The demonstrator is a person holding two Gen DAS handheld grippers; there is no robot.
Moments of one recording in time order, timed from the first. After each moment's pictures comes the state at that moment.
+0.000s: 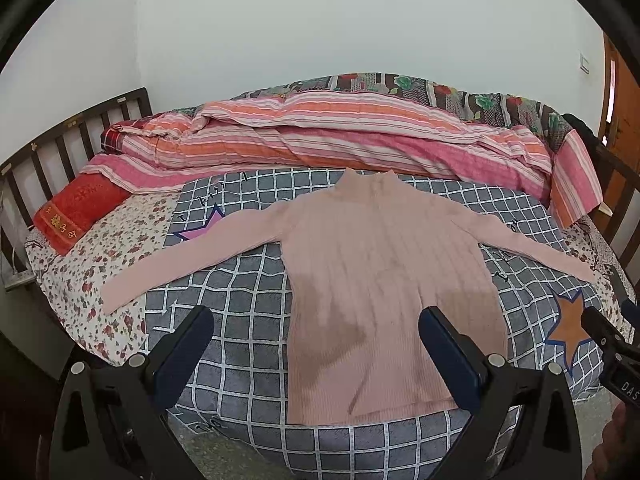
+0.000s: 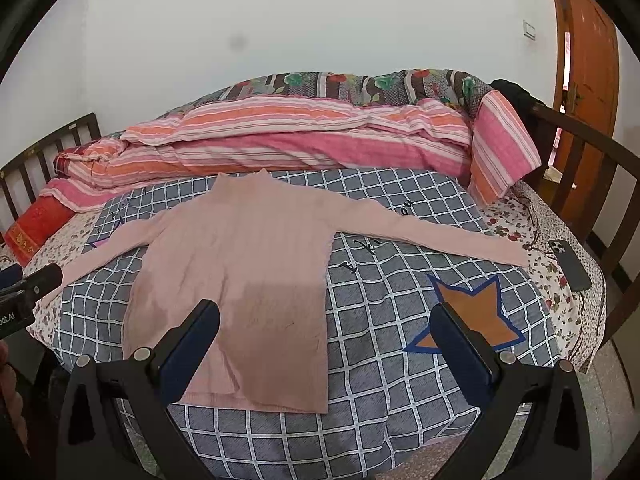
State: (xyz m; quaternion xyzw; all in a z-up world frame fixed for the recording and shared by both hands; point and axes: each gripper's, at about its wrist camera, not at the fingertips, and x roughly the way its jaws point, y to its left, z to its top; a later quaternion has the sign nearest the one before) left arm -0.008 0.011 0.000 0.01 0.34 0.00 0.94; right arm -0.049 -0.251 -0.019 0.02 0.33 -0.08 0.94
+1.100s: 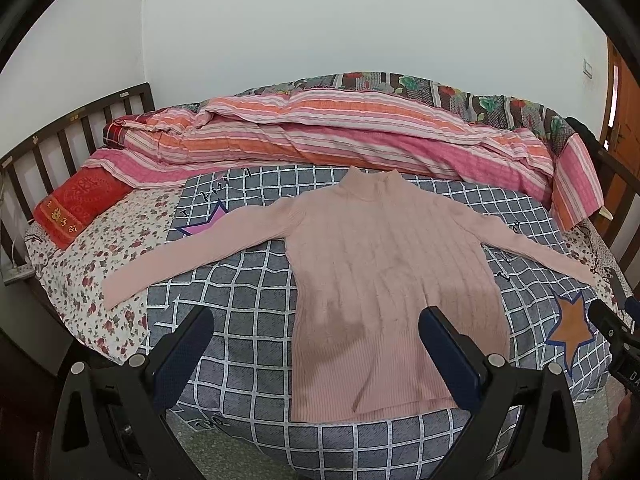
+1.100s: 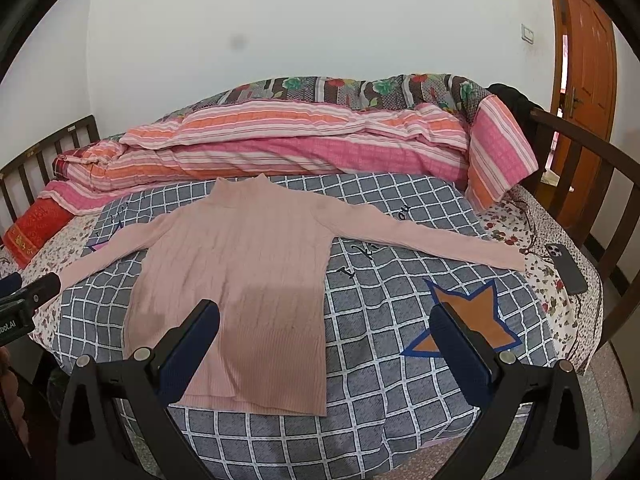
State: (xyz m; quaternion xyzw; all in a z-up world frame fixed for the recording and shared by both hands) left arm -0.012 0.021 -0.004 0.00 0.35 0.00 0.94; right arm -0.049 -0.254 -0.011 0.02 0.33 -0.08 0.94
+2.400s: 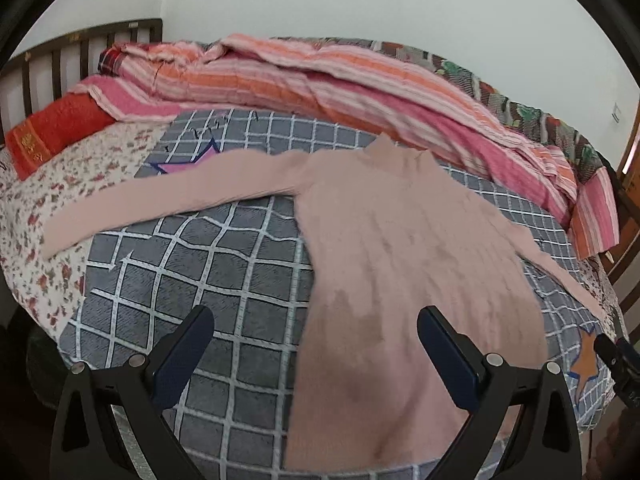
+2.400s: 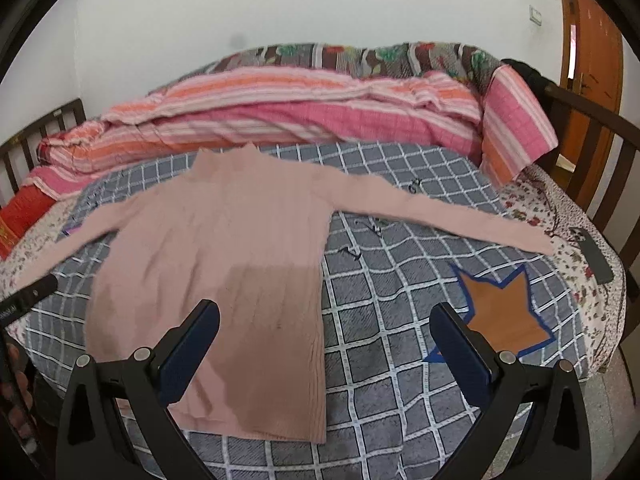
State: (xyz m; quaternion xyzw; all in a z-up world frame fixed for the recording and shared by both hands) left arm 0.066 0.073 -0.109 -0.10 0.38 -0.01 0.92; right arm 0.013 -0.261 -0.095 0.02 0.36 -0.09 0.93
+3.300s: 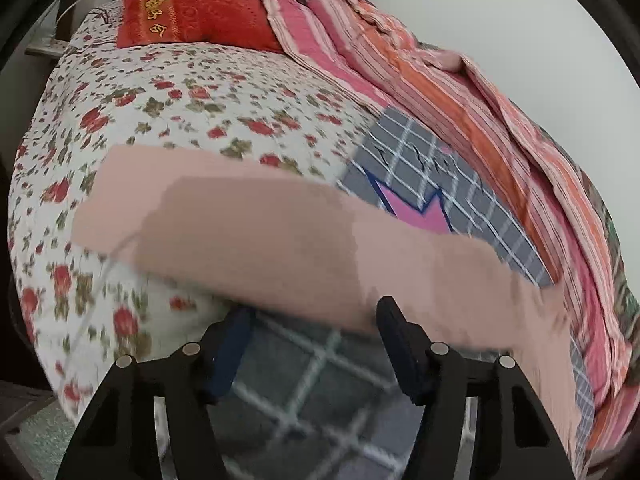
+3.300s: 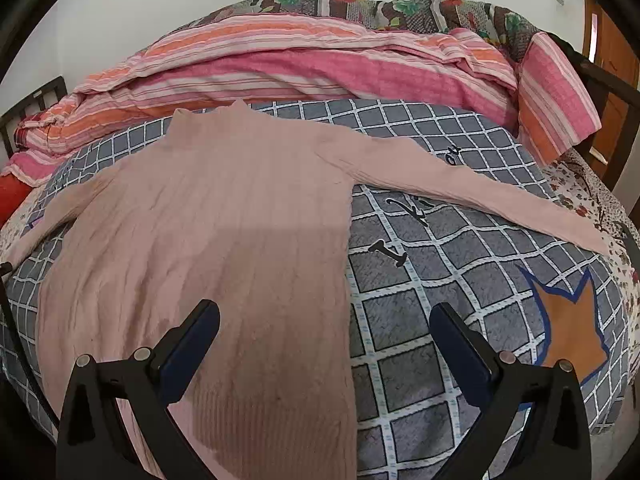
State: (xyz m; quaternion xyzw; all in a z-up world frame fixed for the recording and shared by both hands) left arm 0.159 0.287 -0.185 -0.32 0.36 0.17 0.86; right arm 0.101 -0.257 -0.154 0.02 0.40 -0.09 0.91
